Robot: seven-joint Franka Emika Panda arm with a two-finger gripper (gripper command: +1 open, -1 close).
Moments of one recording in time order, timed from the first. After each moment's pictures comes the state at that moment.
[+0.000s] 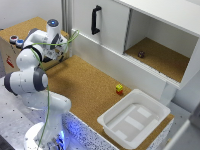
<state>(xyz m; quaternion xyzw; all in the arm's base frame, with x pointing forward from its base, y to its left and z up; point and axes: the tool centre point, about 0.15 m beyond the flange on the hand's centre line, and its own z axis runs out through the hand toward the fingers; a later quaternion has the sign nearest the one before) 0.295 0.314 0.399 -0.98 -0.12 -0.12 0.12</state>
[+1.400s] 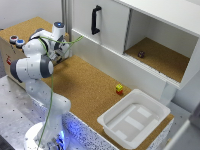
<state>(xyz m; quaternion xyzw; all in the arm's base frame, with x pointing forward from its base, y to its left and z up) 0.333 0.335 0.324 -0.99 -0.03 -0.06 0.15</state>
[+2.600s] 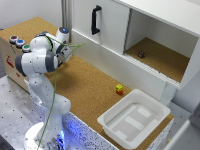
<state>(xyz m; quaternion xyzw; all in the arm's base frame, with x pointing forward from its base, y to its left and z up) 0.344 0.346 0.292 -0.98 -0.01 -0.03 0.19</state>
